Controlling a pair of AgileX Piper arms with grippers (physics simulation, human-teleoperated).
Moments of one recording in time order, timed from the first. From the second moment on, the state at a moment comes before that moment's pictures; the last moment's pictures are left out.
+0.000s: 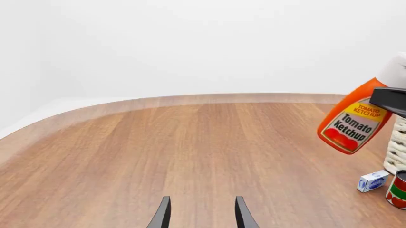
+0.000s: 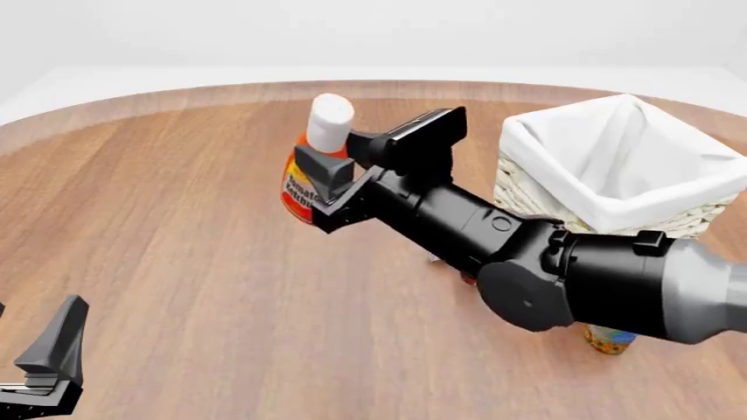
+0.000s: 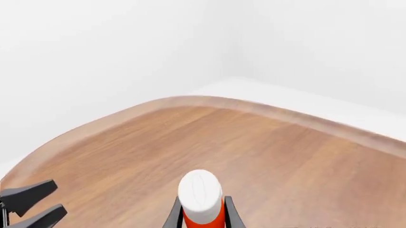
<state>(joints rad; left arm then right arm) 0.00 0.00 0.00 0.00 0.00 0.85 1.51 -0.89 -0.57 0.08</state>
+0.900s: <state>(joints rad) 0.00 0.00 0.00 0.00 0.00 0.66 1.32 -0.78 -0.57 0.08</state>
